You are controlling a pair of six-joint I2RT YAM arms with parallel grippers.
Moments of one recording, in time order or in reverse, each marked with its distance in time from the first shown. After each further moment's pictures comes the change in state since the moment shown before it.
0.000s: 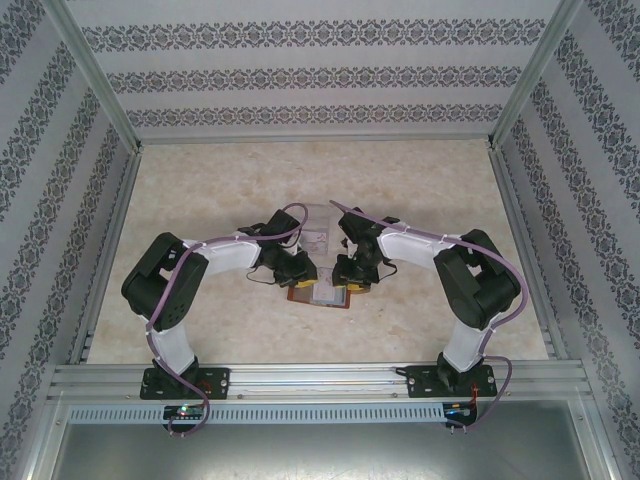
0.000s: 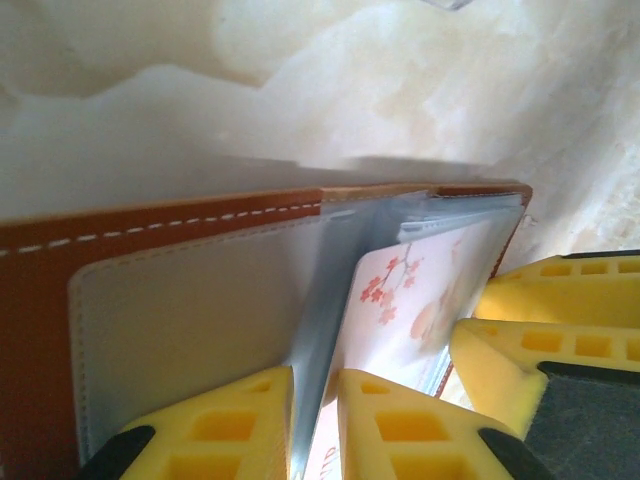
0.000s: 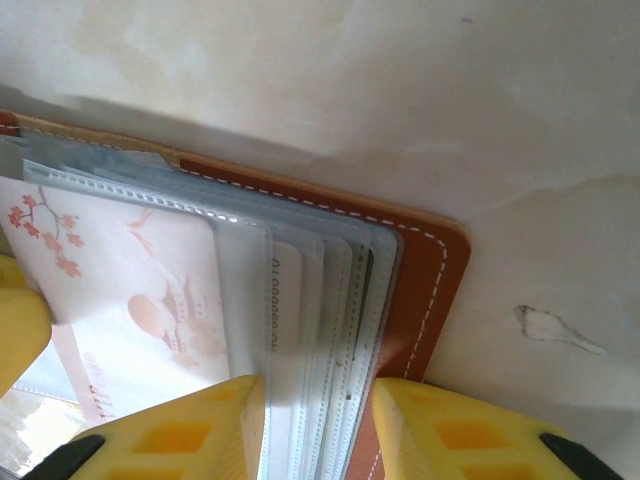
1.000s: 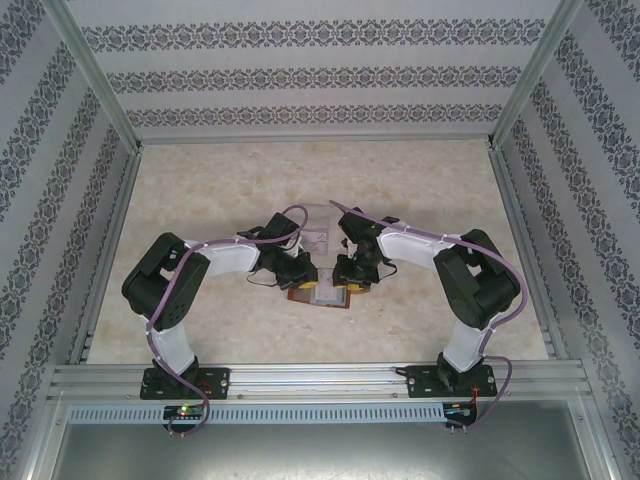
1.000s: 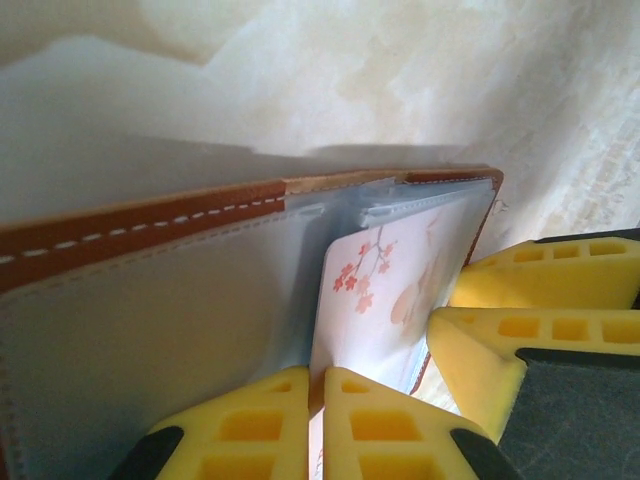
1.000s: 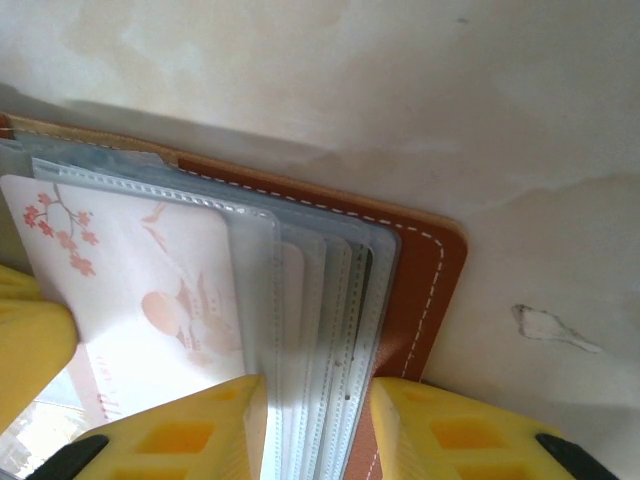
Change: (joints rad) left arm 0.005 -0.002 -0.045 0.100 0.061 -0.014; right arm 0.000 0.001 0.003 -0.005 0.004 -0.001
